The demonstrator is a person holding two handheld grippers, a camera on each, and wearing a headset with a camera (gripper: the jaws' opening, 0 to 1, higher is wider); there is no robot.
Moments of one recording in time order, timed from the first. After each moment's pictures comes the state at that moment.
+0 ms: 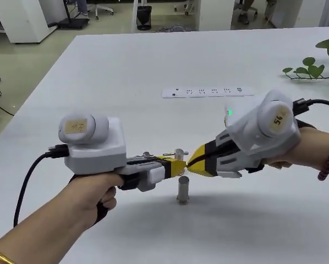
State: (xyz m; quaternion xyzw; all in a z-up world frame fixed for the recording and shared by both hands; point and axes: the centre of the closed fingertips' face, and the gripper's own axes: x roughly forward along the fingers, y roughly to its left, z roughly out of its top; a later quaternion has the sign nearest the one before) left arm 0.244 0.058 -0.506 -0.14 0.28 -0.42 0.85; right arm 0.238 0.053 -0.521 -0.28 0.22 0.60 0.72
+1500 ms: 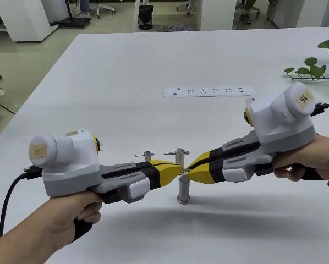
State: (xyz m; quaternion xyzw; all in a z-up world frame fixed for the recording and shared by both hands) left arm 0.217 0.065 -0.484 -0.18 0.19 -0.50 0.82; right arm 0.206 0.064 -0.505 -0.07 0.26 0.65 0.71
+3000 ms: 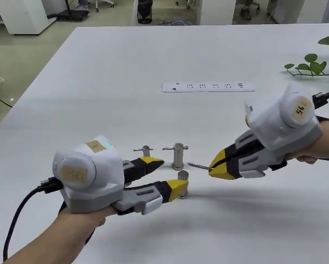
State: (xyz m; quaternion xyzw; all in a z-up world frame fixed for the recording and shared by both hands) left arm 0.229 0.070 -0.533 0.01 0.19 -0.42 0.89; right arm 0.227 0.016 -0.545 -0.30 0.27 0.63 0.67
